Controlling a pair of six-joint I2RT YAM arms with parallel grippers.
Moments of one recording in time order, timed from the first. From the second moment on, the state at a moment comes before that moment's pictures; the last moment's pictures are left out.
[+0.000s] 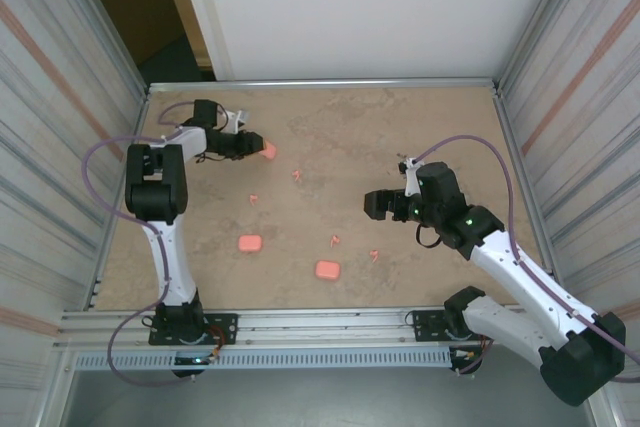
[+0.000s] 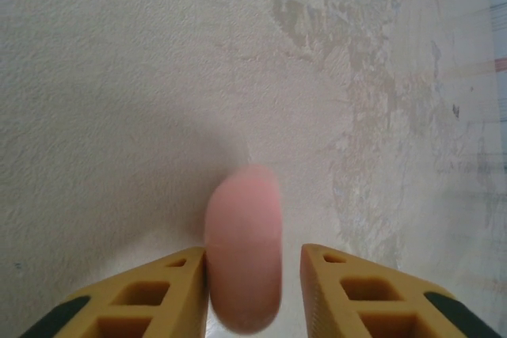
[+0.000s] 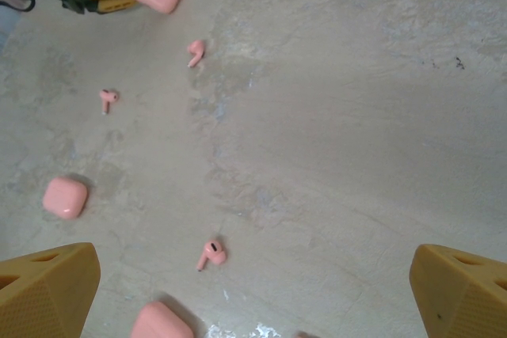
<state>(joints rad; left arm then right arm) -0.02 2.16 1.49 -0.38 0.78 -0.16 0.52 0.91 0.73 -0.50 -0.13 0.44</state>
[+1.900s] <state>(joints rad) 0.00 0.76 0.56 -0.13 0.47 -0.44 0.90 1.54 0.89 -0.09 -0.33 -0.05</state>
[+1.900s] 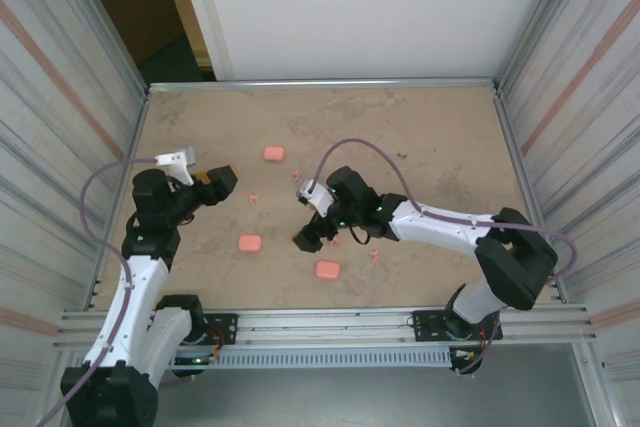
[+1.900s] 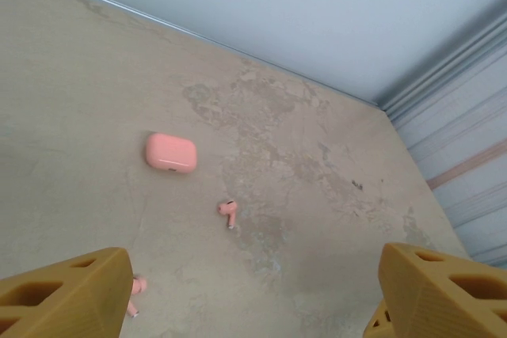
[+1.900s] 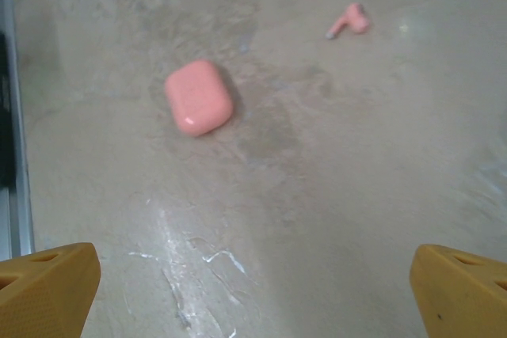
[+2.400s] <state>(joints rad) 0.00 0.69 0.53 -0.19 0.40 -0.42 0.96 1.79 1.09 -0.07 -0.37 -0.38</state>
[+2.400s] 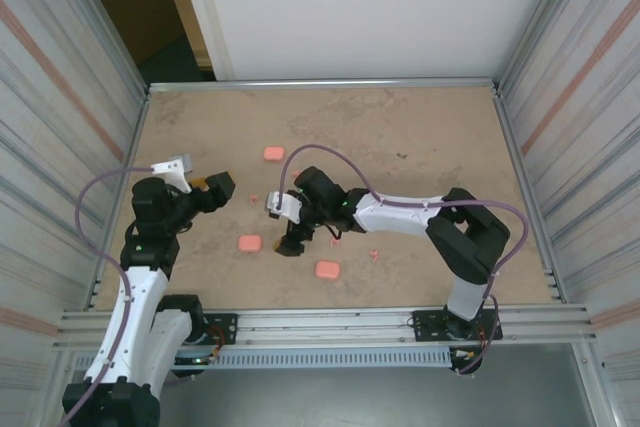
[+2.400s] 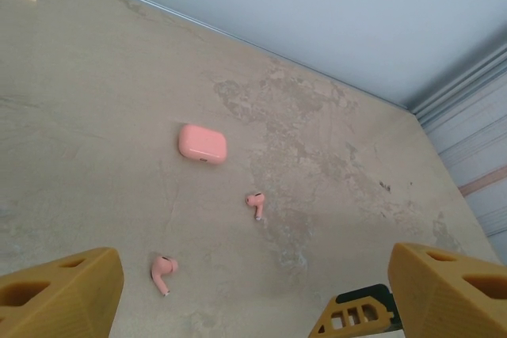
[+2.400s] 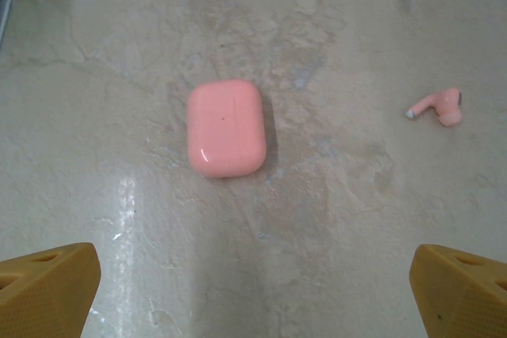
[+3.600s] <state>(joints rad) 0.00 0.69 0.53 -0.19 0.39 -0.42 1.05 2.09 1.27 0.04 -0.34 -0.47</state>
